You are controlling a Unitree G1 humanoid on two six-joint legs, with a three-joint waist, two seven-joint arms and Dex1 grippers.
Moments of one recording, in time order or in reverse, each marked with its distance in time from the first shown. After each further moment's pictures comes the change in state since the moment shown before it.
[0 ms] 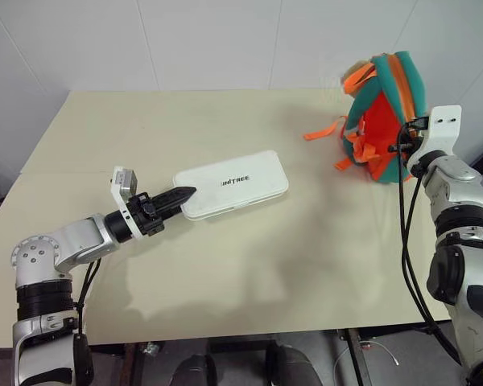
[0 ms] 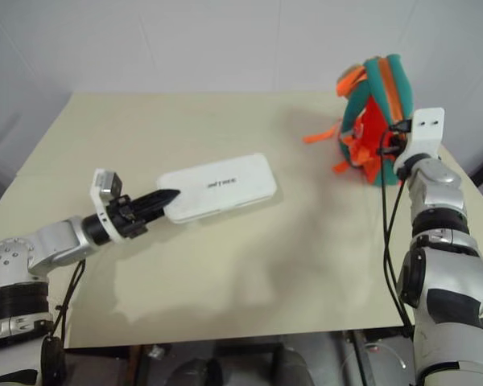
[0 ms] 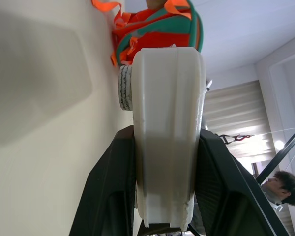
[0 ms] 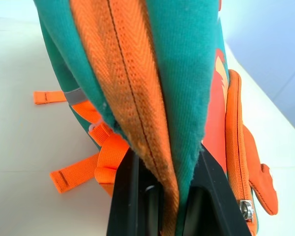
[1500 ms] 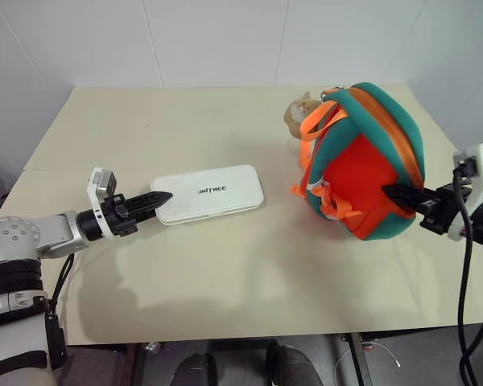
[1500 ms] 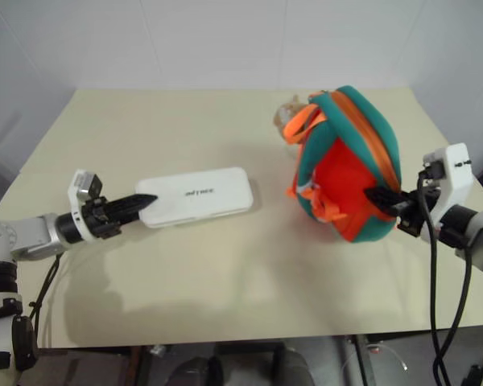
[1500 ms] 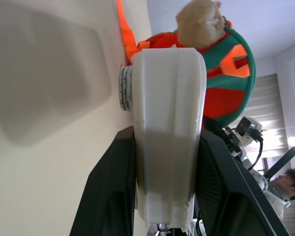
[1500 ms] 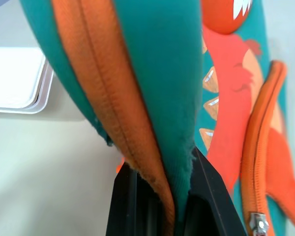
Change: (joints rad) left arm -0.130 0.170 -0.022 0.264 0.516 0.139 -0.552; right arm 0.805 -0.216 -0.378 -1.542 0.792 1.179 0.165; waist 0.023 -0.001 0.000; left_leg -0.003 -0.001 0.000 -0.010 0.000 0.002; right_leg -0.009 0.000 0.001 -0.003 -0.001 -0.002
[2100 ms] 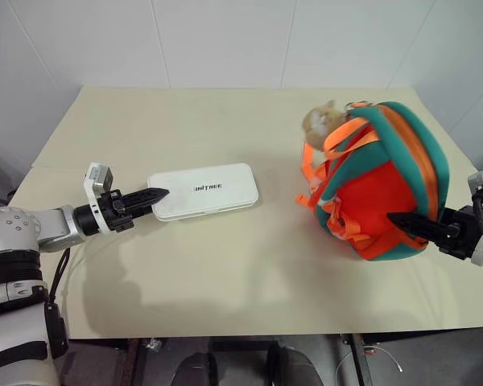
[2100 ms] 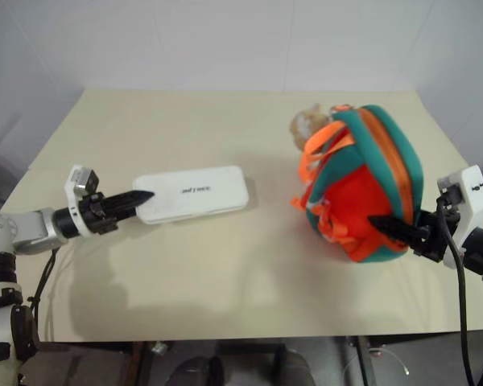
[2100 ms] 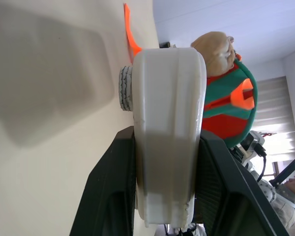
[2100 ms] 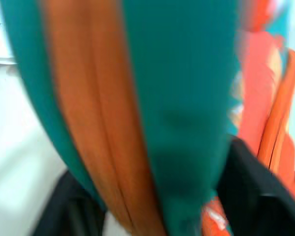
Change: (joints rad) left arm -0.076 0.001 0.000 0.047 0.189 0.002 -0.142; right arm 0.189 -0.094 -0.053 -0.021 0.035 -0.077 0.097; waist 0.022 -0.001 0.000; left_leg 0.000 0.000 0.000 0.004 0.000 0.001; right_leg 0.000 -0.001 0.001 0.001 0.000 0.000
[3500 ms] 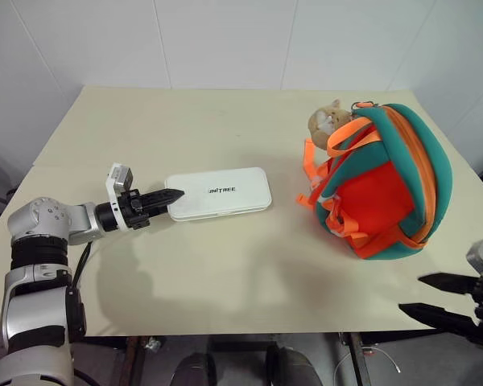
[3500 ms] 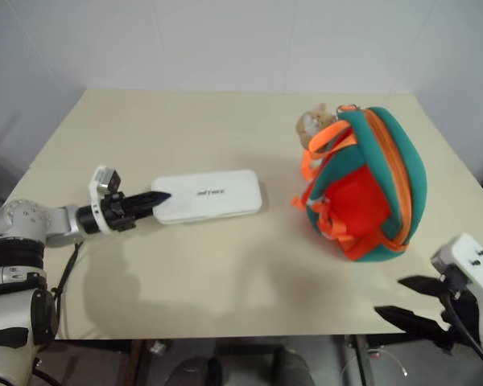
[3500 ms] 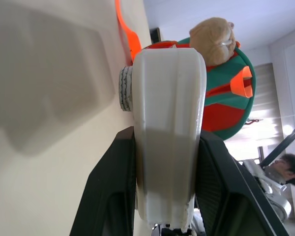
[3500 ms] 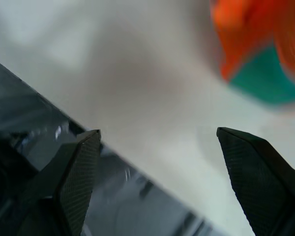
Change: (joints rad) left arm -0.114 -0.076 -0.097 0.138 0.266 -0.064 -0.253; right arm 0.415 -0.047 -0.285 -0.389 0.054 0.126 0.242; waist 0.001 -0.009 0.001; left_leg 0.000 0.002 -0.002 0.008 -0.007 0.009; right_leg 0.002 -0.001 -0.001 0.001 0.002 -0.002
